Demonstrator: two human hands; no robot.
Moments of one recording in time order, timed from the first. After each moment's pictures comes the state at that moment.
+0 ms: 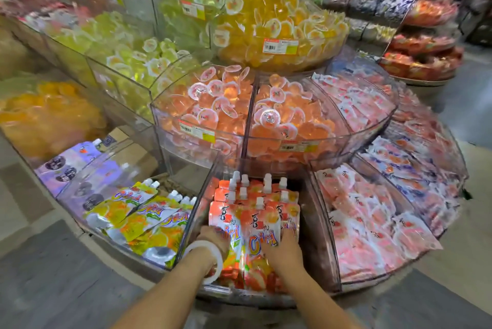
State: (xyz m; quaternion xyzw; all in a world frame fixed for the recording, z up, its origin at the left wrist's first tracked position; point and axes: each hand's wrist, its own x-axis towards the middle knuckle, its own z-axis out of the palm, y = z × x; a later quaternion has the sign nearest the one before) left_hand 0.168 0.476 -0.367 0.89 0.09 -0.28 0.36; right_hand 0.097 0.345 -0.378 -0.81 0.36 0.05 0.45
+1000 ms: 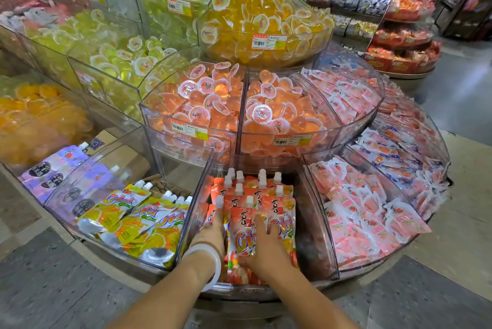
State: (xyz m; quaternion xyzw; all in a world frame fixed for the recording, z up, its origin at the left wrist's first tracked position) left_hand 0.164 0.479 -0.349 0.95 -0.11 -0.27 0.12; right_hand 0.094 0.371 -0.367 -0.92 0.23 0.15 0.28
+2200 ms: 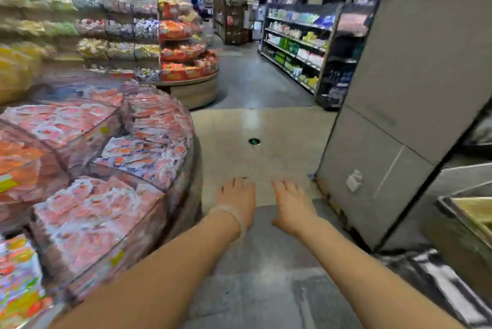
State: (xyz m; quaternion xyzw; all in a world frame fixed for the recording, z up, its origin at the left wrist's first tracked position) left_hand -0.192 0.131 -0.235 0.78 -0.63 -0.07 -0.04; right_hand -0.313 0.080 -0.245 -0.86 0.50 0.02 0.06
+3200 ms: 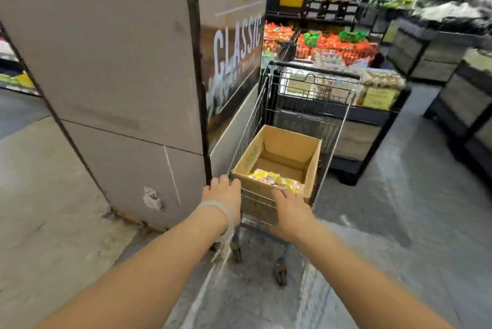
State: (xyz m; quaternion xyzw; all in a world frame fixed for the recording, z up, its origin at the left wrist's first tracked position) left_hand -0.669 -0.280 -0.267 0.37 -0.92 -0.06 -0.10; right_hand -0.779 -0.170 -0.293 -0.47 0.88 -0.02 0.13
